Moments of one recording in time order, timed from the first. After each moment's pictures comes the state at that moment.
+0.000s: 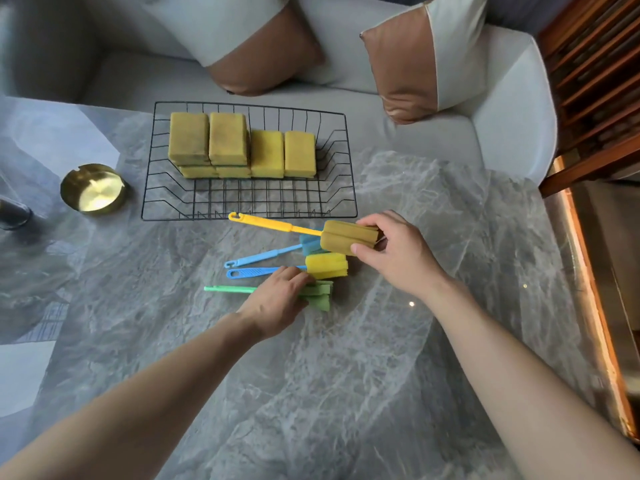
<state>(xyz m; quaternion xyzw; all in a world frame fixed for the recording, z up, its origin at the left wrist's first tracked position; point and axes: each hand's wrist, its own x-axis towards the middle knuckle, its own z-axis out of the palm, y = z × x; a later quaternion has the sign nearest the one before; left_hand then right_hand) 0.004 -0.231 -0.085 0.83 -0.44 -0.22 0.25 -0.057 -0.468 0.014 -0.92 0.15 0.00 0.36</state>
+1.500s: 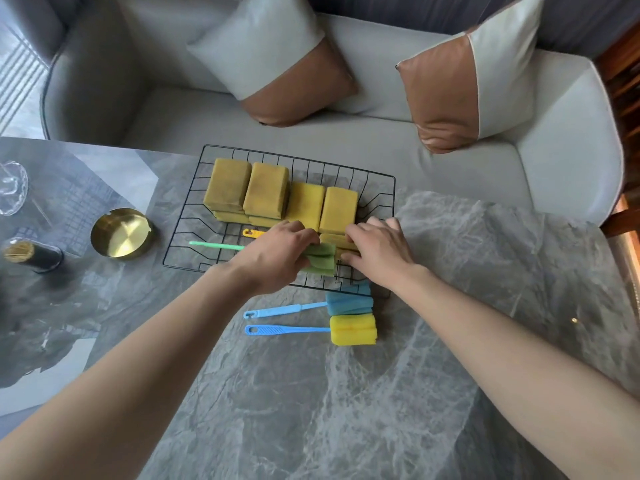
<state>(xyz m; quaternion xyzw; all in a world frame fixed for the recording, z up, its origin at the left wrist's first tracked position) 0.161 -0.261 -0.030 0.86 -0.44 -0.17 0.20 0.083 -0.484 -0.067 -1.00 0.01 0.05 0.05</state>
